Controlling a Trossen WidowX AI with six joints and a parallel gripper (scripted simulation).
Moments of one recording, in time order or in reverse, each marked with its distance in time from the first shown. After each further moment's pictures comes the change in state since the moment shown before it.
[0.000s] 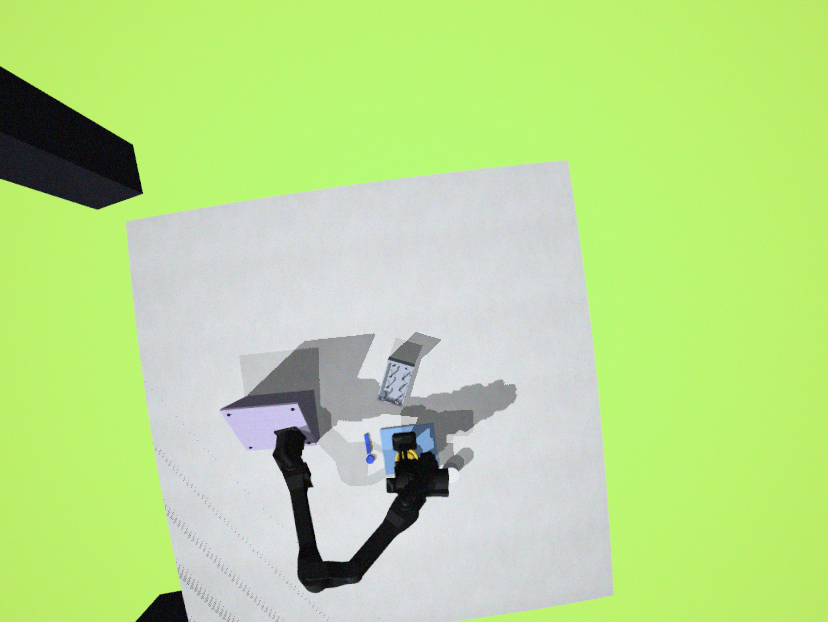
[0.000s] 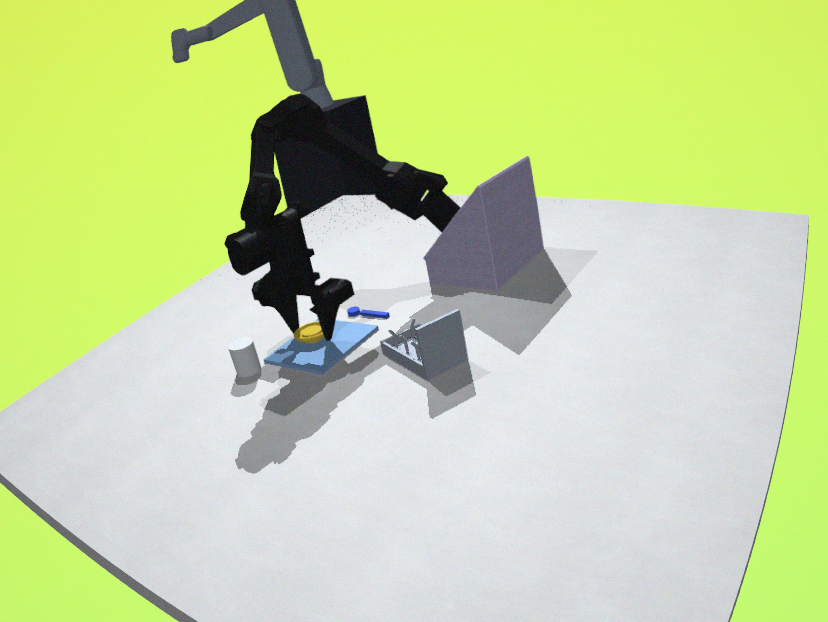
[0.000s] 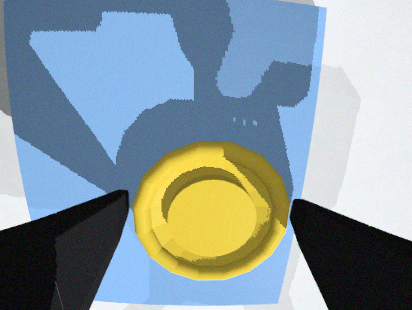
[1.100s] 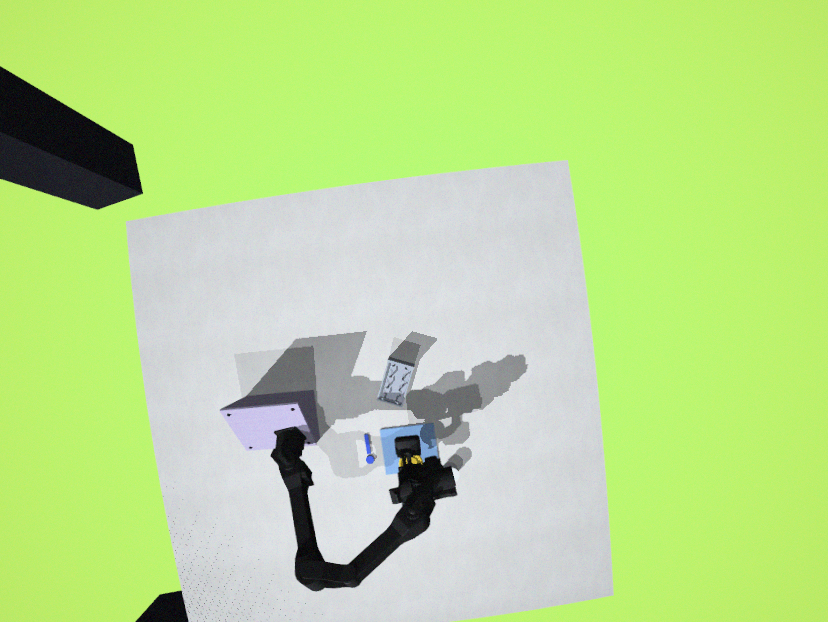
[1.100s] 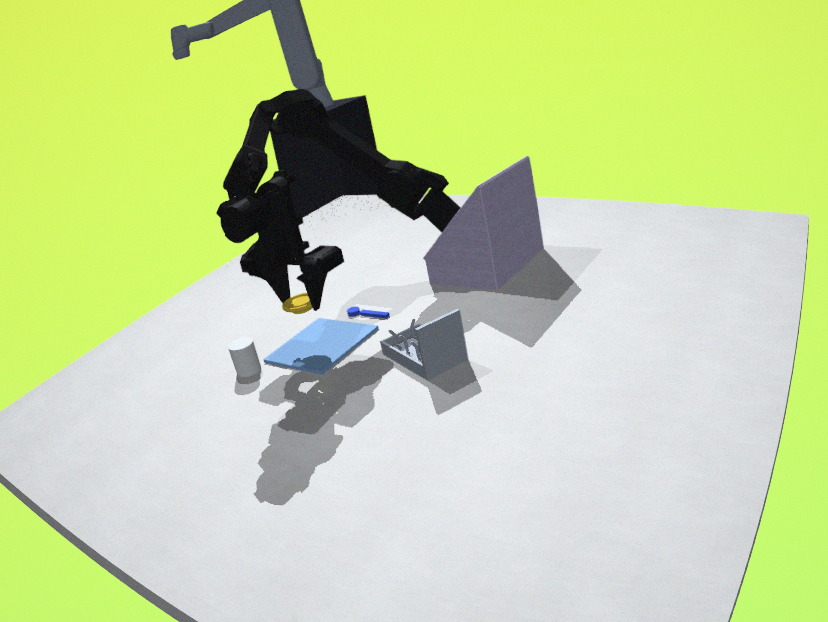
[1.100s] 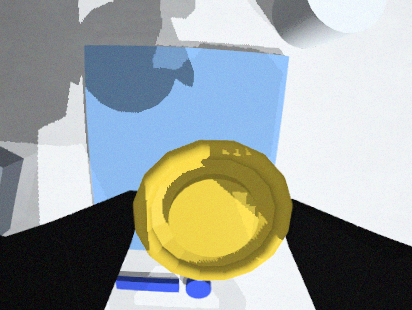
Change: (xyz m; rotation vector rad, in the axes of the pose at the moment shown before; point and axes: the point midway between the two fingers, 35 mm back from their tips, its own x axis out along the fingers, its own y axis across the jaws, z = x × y) arm -0.059 0.006 0.011 -0.014 0.005 0.015
